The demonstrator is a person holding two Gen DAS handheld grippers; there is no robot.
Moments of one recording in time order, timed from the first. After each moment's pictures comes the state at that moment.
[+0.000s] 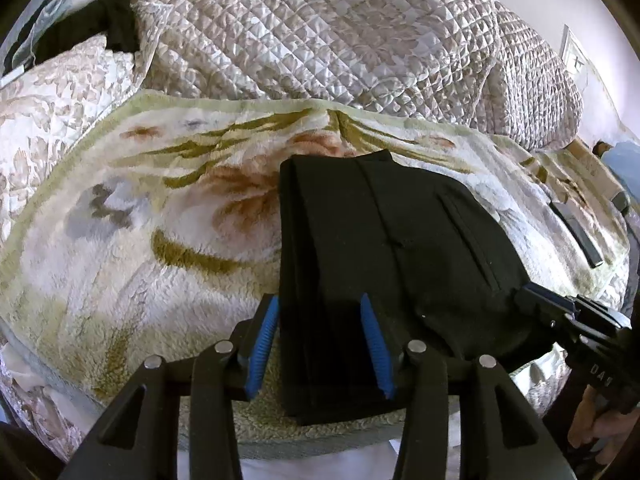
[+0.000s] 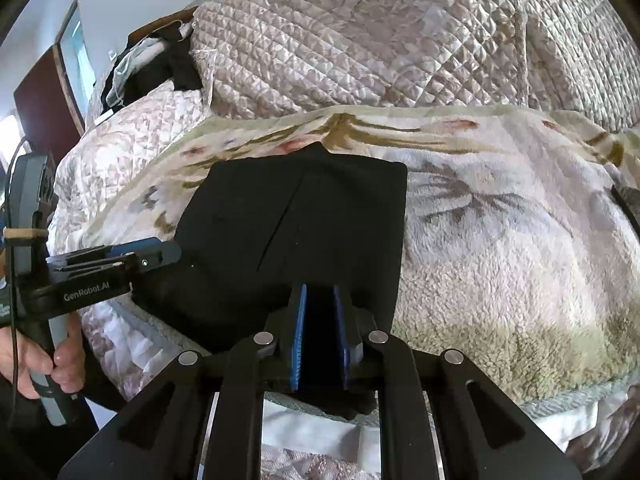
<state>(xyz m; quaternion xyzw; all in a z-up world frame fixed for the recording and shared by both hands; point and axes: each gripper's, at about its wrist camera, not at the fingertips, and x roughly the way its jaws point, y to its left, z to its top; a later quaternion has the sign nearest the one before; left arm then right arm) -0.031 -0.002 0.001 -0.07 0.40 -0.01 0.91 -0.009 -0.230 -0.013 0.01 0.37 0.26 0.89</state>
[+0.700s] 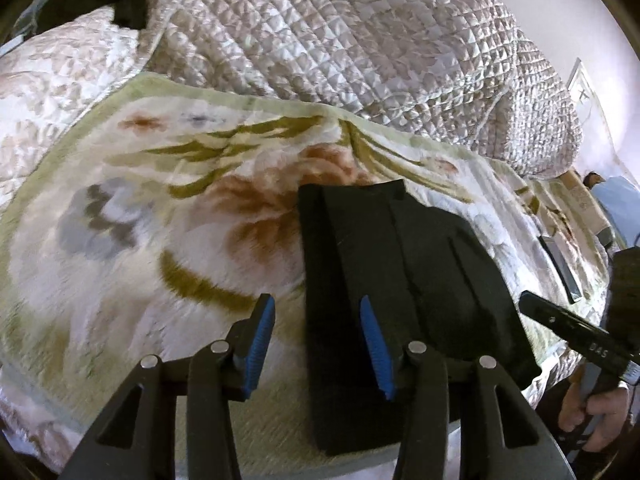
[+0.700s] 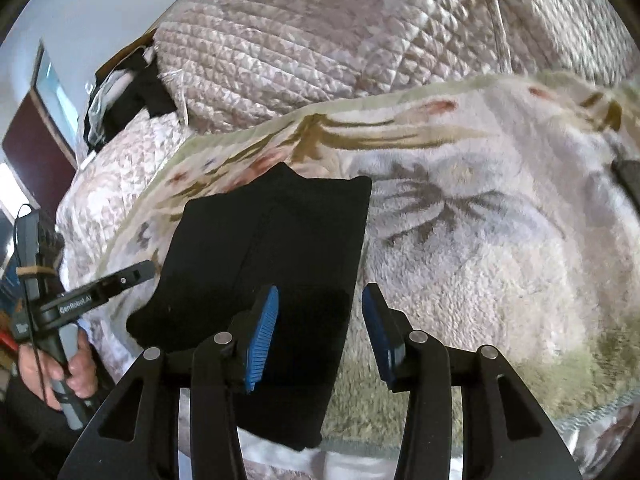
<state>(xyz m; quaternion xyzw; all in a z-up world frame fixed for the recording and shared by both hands) -0.003 0.030 0.016 -0.13 0.41 -0.04 0.90 0.039 -0.260 -0.001 0.09 0.42 0.26 0.87</state>
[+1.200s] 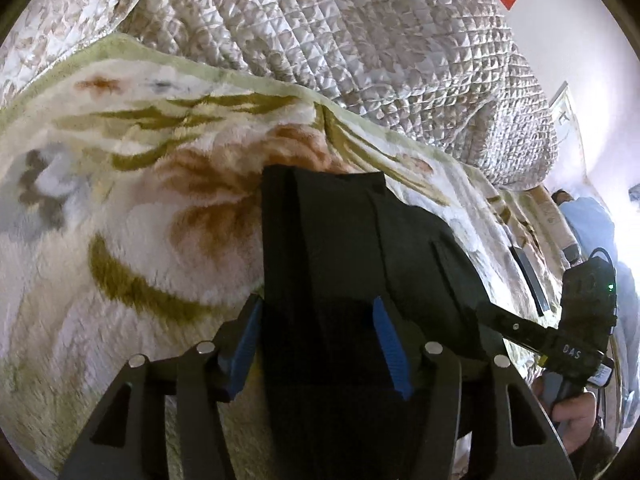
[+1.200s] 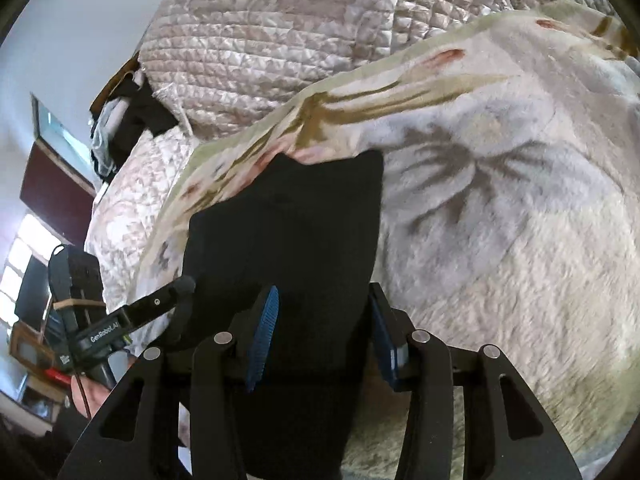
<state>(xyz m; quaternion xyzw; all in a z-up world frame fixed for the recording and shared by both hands) 0.012 0.030 -0.010 -0.20 0.41 -0.10 0.88 0.064 -0.258 -0.027 0.18 0.45 0.29 0.82</state>
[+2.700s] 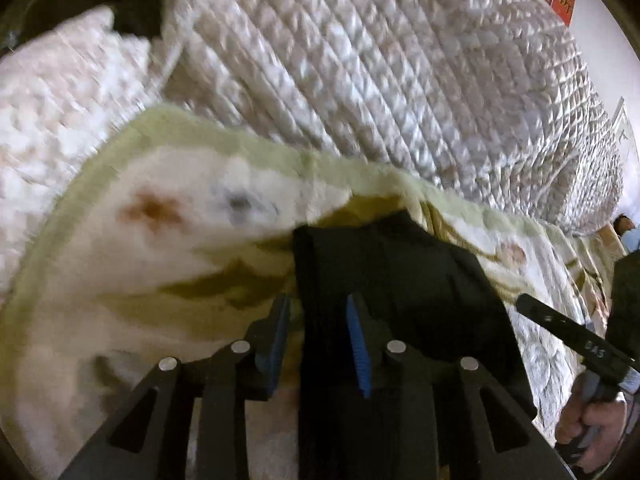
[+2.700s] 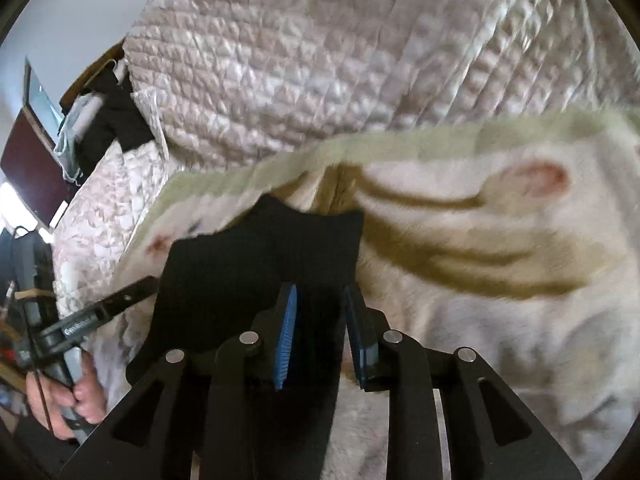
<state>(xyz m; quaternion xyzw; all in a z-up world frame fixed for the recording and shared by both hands) 0.120 0.111 0.035 -0.15 0.39 0.02 0.91 0.202 -0.174 0.013 0.10 0.42 0.27 0.86</state>
